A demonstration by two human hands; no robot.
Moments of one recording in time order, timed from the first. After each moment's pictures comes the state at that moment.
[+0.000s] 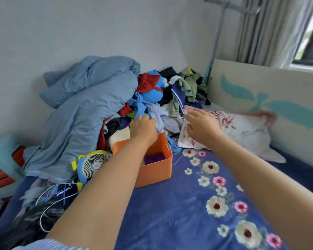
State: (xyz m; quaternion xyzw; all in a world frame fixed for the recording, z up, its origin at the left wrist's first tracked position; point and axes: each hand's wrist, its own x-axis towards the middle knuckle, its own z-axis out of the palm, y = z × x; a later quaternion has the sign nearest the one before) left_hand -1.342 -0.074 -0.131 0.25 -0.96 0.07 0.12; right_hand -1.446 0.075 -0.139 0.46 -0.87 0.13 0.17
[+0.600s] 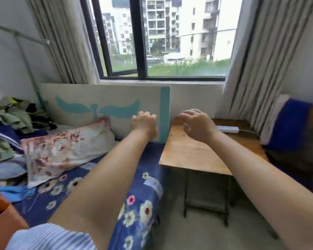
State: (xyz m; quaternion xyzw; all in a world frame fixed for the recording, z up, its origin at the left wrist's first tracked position) left_hand -1.354 0.426 -0.102 -0.21 -0.96 0.04 0.15; right_hand -1.288 0.588 -0.108 0.04 -0.98 0.03 0.21
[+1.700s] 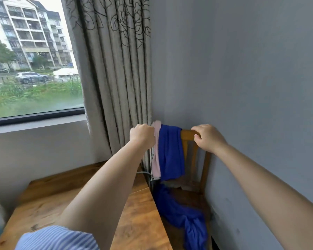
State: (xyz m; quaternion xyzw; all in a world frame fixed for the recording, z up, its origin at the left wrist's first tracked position) left_hand -1.445 1.119 -0.109 -0.51 -0.85 -0.04 0.12; right_hand -1.270 1.238 -0.130 -0.35 -0.91 0.03 0.22
